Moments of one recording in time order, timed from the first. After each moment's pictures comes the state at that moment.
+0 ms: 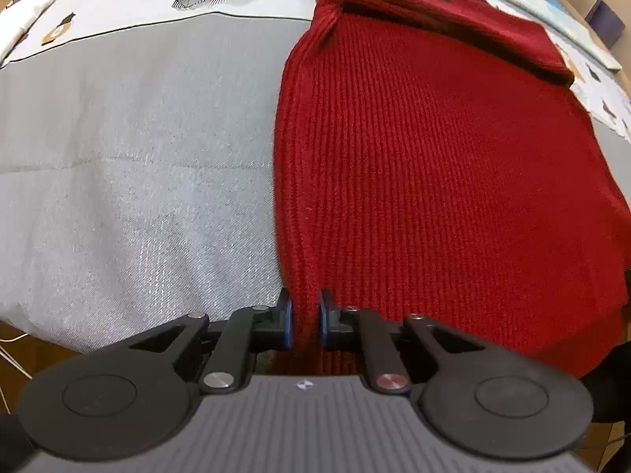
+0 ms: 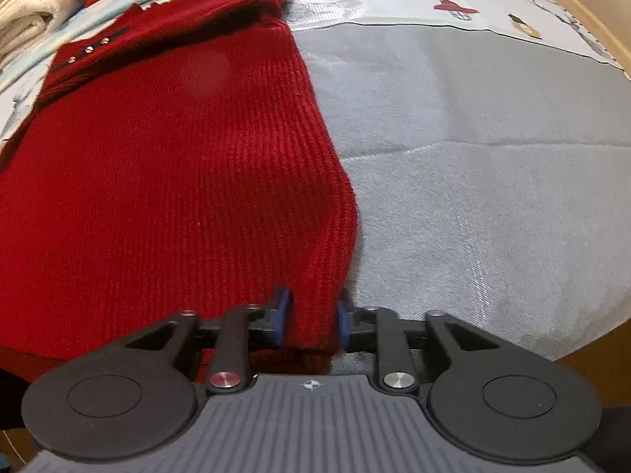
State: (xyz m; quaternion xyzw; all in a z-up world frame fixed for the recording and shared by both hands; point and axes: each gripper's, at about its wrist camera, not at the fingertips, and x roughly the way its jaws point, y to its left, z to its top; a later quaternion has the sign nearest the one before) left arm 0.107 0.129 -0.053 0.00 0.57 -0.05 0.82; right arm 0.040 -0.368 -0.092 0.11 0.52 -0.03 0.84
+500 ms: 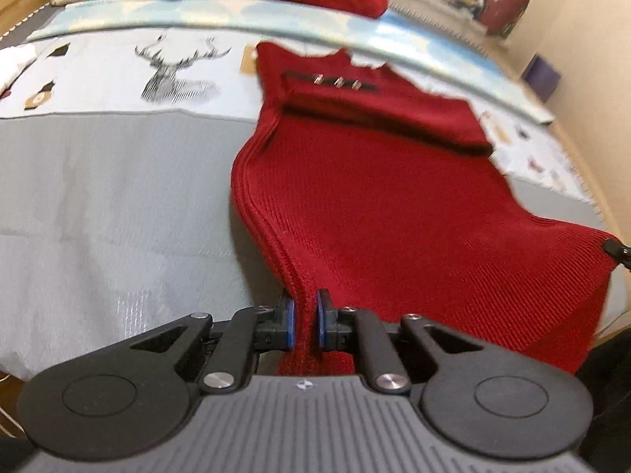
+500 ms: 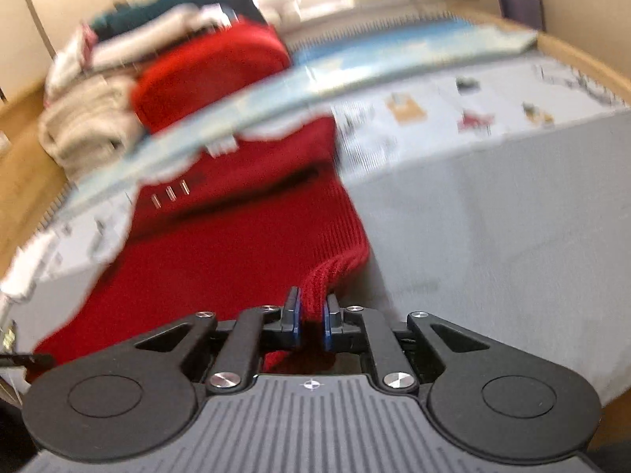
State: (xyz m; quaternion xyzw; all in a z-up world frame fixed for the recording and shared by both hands) left arm 0.082 0.133 0.013 -0.05 0.47 -0.13 0.87; right arm 0.011 -0.407 0.002 0.22 0.33 0.04 0.92
